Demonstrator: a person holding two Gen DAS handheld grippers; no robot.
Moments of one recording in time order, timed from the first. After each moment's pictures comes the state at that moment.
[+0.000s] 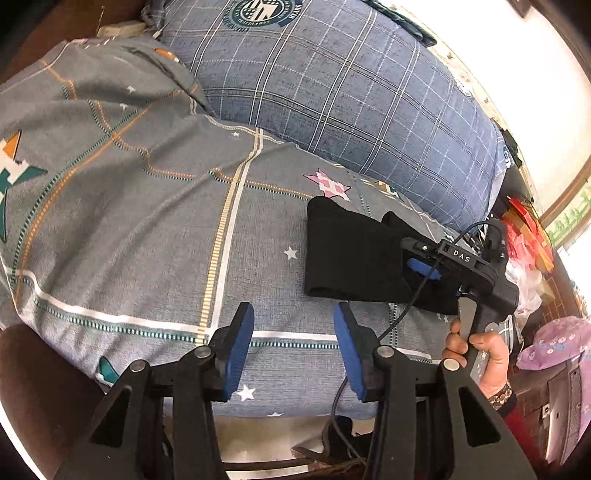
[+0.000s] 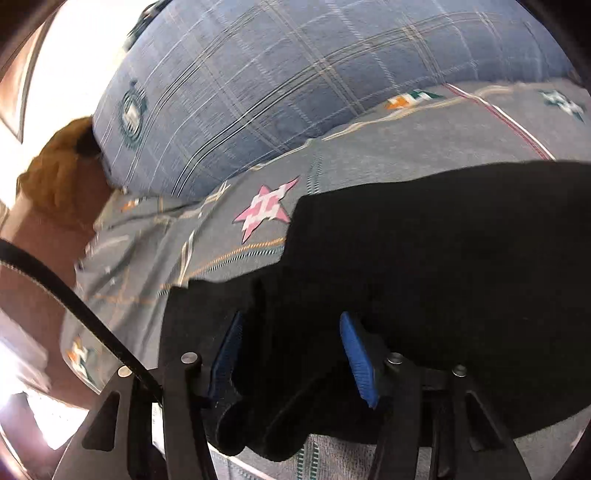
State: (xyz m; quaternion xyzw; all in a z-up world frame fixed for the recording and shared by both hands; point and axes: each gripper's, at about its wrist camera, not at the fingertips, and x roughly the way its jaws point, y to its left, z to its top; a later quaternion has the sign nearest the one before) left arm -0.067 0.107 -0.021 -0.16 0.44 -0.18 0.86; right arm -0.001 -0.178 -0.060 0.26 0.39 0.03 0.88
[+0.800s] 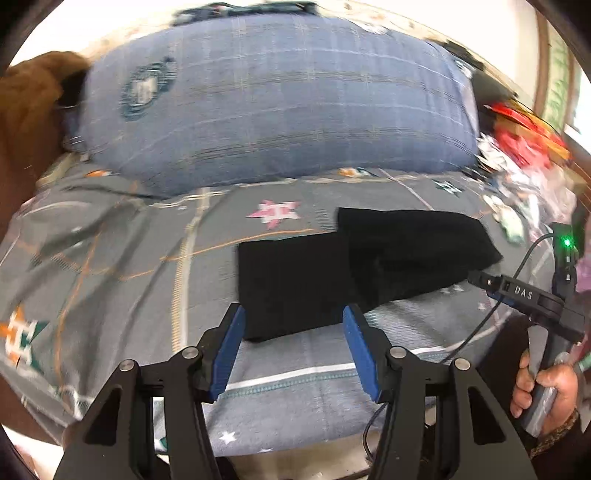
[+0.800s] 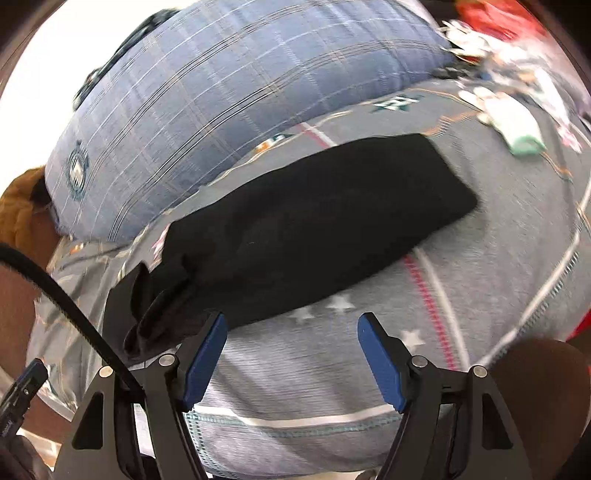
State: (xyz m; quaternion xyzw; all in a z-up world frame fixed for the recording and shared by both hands) left arm -0.071 -0.028 0.032 0.08 0.39 -0.20 0.90; right arm -0.152 -0.274 -0.050 0.29 0.34 -0.13 0.88
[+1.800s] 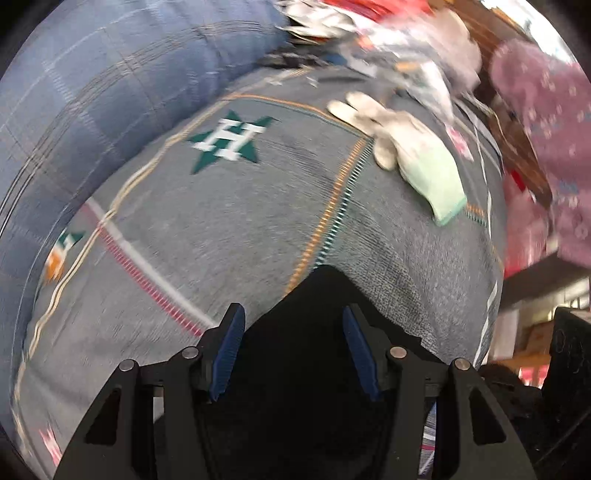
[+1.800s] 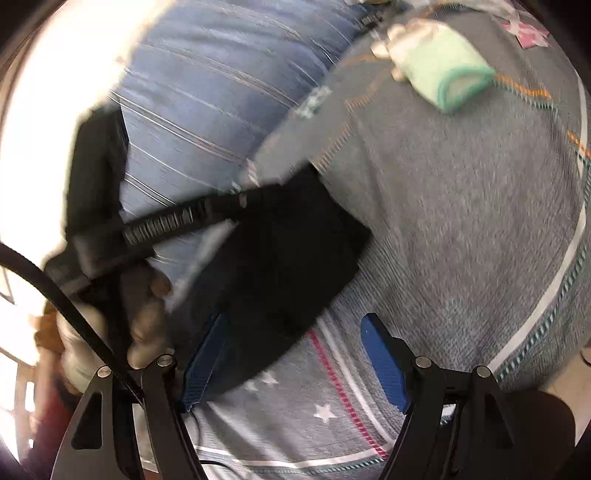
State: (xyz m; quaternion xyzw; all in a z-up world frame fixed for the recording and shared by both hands) left arm 0.057 -0.420 -0.054 0.30 0.46 -0.49 0.67; right arm -0.155 -0.387 -0.086 0.47 0.30 -0.08 0.83
